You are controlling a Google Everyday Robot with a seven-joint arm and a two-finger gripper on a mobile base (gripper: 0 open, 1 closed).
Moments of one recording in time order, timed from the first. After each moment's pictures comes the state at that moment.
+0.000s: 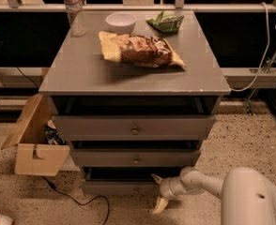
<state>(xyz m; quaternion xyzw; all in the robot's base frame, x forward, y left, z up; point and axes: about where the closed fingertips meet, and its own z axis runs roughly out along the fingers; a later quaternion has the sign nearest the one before) 0.533 -0.079 0.170 -0.66 0.66 0.23 0.28</state>
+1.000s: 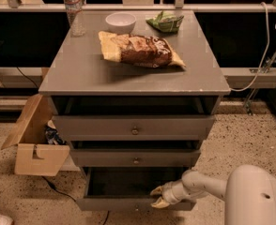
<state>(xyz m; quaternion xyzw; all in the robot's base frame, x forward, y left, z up) 0.502 -0.088 0.175 -0.65 0.67 0.24 0.25</state>
